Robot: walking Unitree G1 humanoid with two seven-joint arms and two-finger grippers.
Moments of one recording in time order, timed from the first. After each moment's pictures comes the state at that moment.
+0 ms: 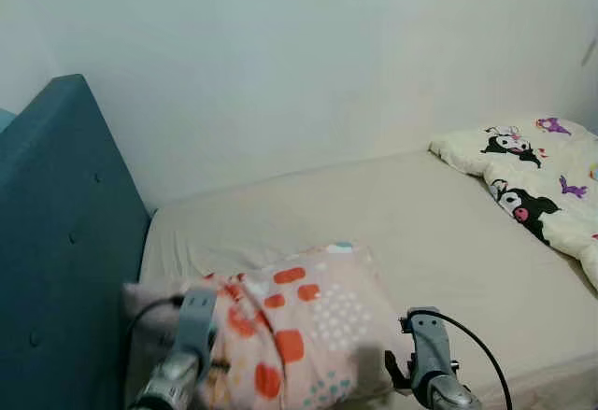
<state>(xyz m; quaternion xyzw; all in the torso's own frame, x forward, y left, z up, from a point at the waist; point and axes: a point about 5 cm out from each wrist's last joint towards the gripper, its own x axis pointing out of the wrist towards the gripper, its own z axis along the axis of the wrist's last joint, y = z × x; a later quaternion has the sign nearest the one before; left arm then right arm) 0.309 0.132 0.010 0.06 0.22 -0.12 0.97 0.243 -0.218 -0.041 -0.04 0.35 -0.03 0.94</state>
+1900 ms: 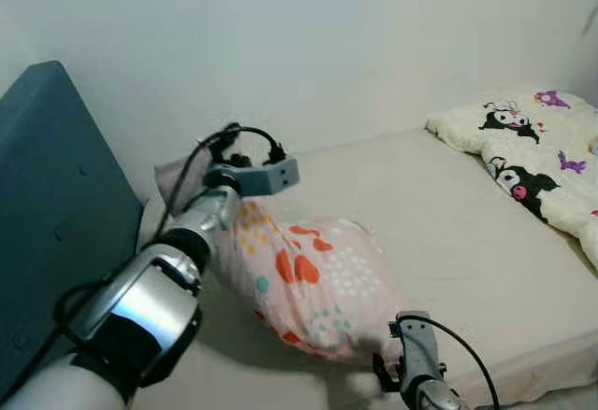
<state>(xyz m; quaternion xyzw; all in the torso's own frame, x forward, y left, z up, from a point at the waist) 0.411 0.124 0.198 0.64 -0.14 0.02 0.76 0.239 -0.201 -0.046 -0.03 0.34 -0.01 0.94</state>
